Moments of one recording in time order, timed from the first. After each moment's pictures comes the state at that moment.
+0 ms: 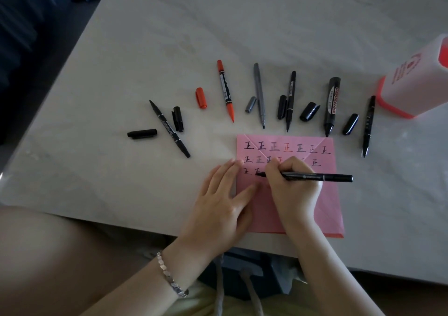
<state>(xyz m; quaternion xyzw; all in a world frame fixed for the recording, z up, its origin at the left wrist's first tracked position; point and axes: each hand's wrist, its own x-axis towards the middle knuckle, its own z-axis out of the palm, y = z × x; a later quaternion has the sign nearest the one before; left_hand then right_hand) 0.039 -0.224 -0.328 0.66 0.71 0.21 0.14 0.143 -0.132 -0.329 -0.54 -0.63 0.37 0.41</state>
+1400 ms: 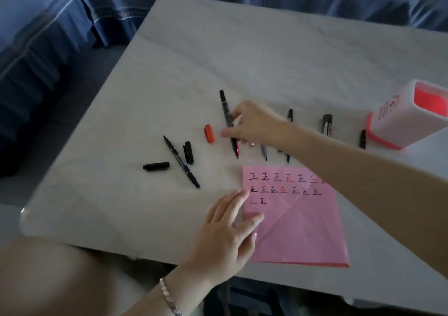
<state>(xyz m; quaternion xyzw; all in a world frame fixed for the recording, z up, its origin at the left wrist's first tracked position) 0.026 -0.227 -0.338 0.69 0.68 0.21 0.11 0.035 -0.020 -0.241 -0.38 -0.84 0.38 -0.03</state>
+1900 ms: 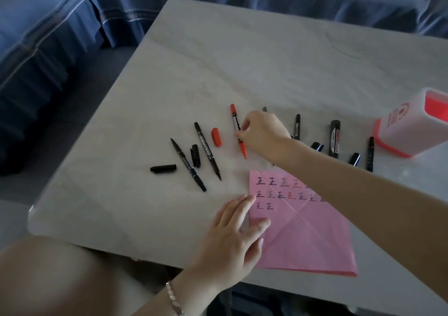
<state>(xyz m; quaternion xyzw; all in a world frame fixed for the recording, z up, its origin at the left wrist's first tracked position) 0.027 -0.228 -0.338 0.69 0.68 0.21 0.10 0.031 -0.020 -0.268 -0.46 -0.85 0.25 0.01</state>
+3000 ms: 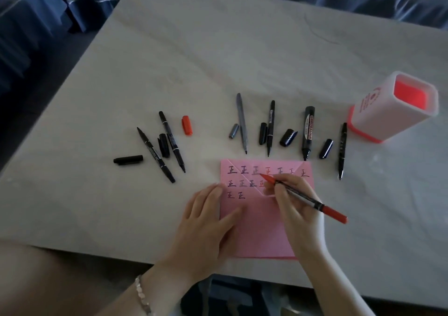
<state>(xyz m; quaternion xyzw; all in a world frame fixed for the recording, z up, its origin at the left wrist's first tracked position) 0.033 -0.225 -0.335 0.69 0.70 0.12 0.08 0.174 -0.125 -0.297 -0.46 -0.56 0.55 0.41</state>
